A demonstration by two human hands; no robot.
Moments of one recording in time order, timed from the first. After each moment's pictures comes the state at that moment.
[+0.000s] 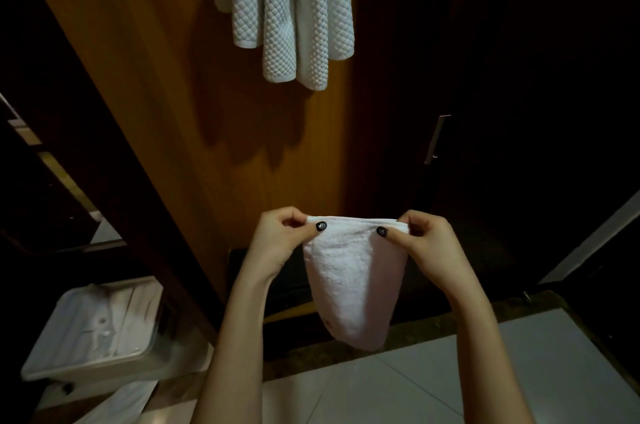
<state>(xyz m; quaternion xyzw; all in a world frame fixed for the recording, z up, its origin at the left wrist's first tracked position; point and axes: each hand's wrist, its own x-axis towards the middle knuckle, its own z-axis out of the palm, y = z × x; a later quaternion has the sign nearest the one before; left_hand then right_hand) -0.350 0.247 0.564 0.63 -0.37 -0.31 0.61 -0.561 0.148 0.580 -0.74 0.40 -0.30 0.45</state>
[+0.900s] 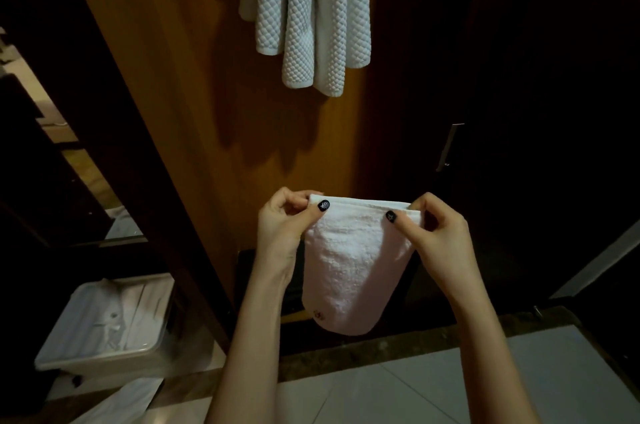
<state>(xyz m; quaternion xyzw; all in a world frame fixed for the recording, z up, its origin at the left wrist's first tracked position) -0.359 0.262 0.587 0.51 -0.29 -0.28 0.76 -0.550 0.175 0.602 -0.73 0.35 -0.42 0.41</state>
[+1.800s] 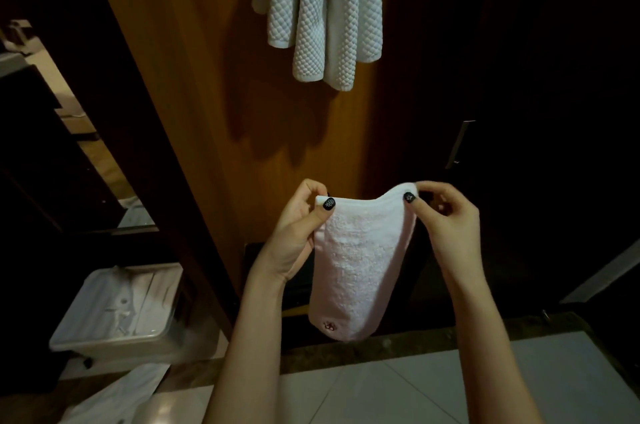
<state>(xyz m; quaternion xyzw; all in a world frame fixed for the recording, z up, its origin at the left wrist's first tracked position) -0.364 0.277 0.588 0.40 -0.38 -0.45 0.71 -0.544 0.166 0.600 -0.64 0.38 -0.48 0.46</state>
